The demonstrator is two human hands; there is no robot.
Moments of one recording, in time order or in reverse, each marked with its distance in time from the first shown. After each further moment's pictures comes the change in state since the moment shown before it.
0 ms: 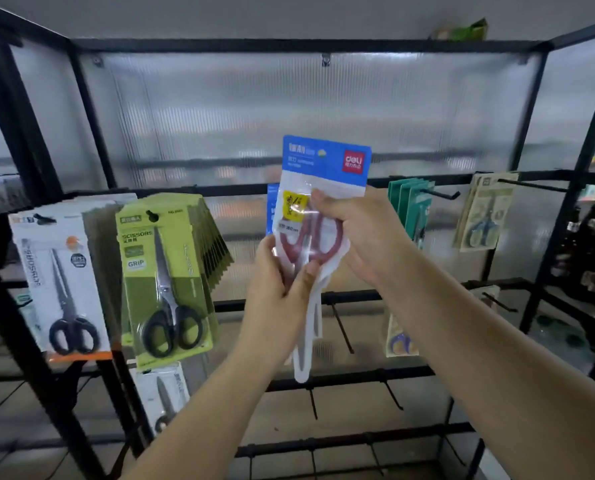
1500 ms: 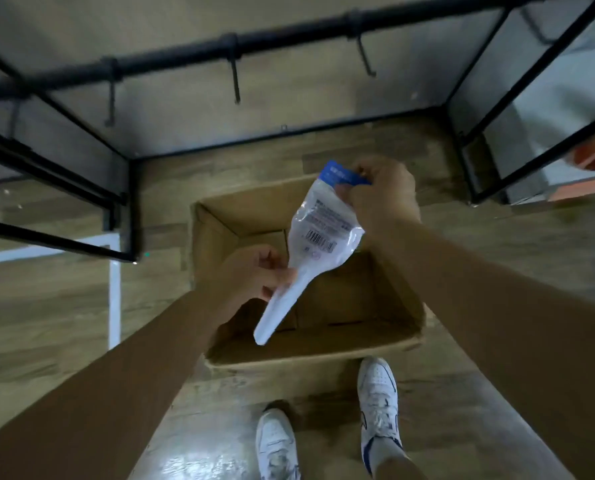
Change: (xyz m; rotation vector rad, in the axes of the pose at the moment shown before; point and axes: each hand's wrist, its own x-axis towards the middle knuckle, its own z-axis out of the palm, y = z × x) left_hand -0.380 -0.569 0.140 0.060 -0.611 -1.283; right_hand -0.244 0.643 -0.253 -0.722 0.124 0.711
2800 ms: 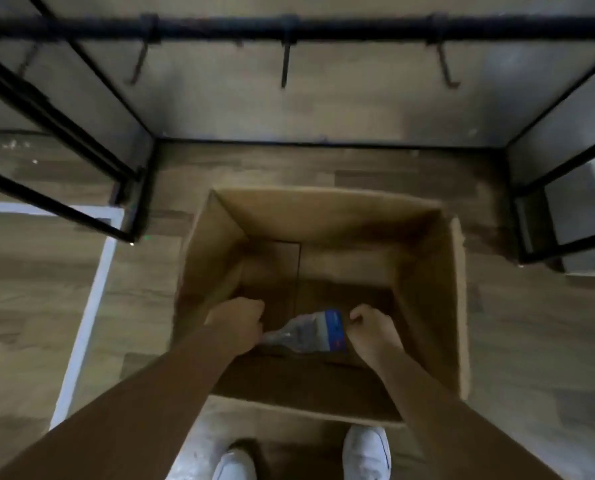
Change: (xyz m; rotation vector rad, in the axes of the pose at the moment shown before) left_hand 0.084 -0.117 0.009 1.019 0.061 -0.209; right_hand 0.008 0.182 0.101 -0.480 -0.486 0.344
